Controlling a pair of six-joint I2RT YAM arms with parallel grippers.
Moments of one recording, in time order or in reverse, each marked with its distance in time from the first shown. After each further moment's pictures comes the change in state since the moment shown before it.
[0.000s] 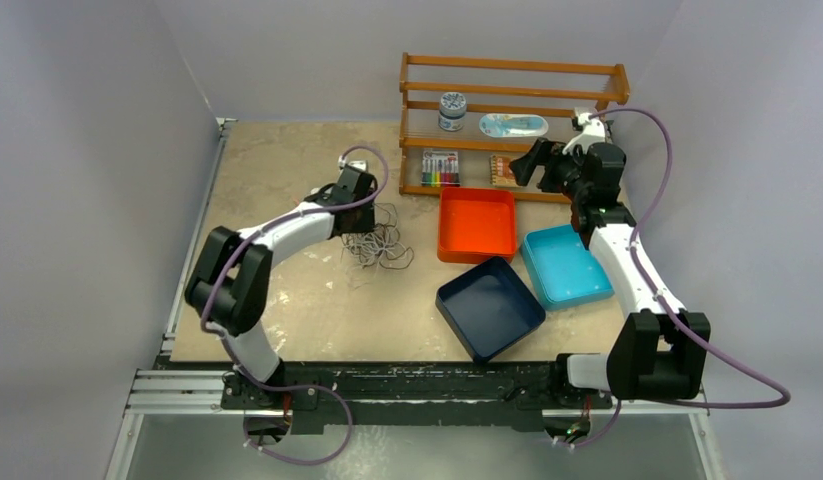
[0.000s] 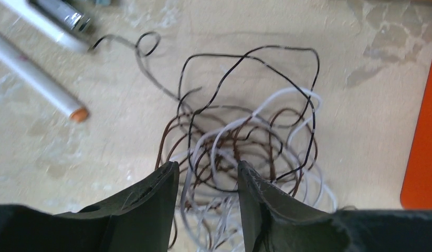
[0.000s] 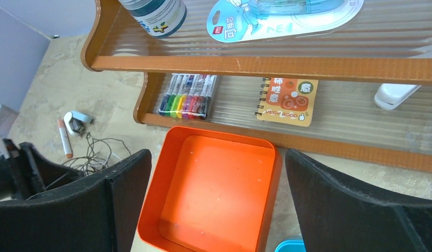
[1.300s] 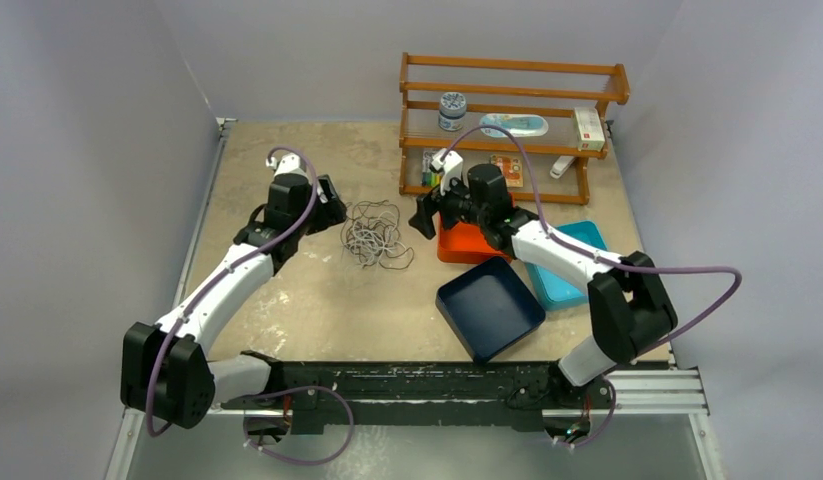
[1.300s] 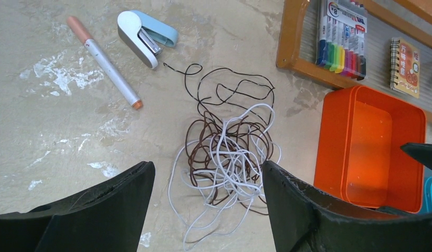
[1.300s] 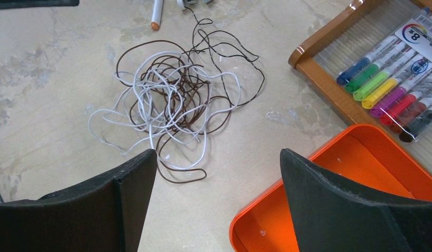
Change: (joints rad) left arm 0.165 -0.558 -0.299 0.077 0.116 -0.131; right arm 0.557 0.254 0.044 0.058 -0.019 -0.277
